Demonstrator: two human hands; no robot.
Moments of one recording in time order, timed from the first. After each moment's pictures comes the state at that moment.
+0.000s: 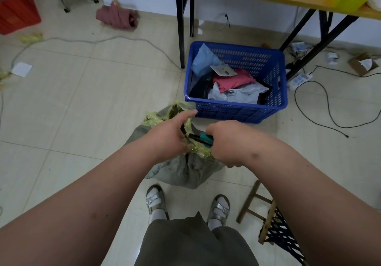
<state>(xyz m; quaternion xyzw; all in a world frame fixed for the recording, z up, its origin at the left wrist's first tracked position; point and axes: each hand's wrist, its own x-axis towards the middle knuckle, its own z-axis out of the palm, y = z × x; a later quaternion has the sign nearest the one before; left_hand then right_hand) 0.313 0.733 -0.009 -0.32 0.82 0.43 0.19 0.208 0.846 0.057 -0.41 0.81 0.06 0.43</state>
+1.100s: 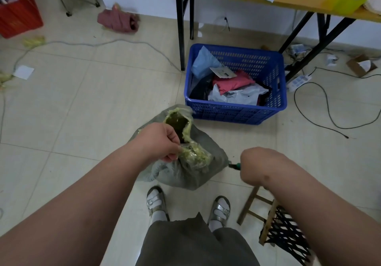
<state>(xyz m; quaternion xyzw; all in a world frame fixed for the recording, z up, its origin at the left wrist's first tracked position) 0.332 0.729 -0.007 -0.44 0.72 0.52 0.17 0.202 0.904 0.016 -0.33 0.82 0.21 0.41</state>
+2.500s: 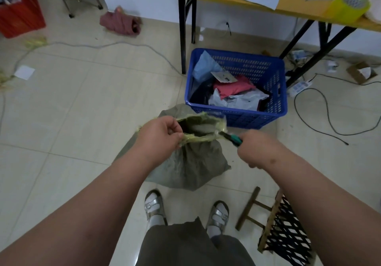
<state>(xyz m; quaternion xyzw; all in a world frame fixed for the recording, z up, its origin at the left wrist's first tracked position) 0.320 0.732 0.004 -0.43 0.78 0.45 0.01 0.162 0.882 0.000 -0.29 0.88 0.07 0.36</state>
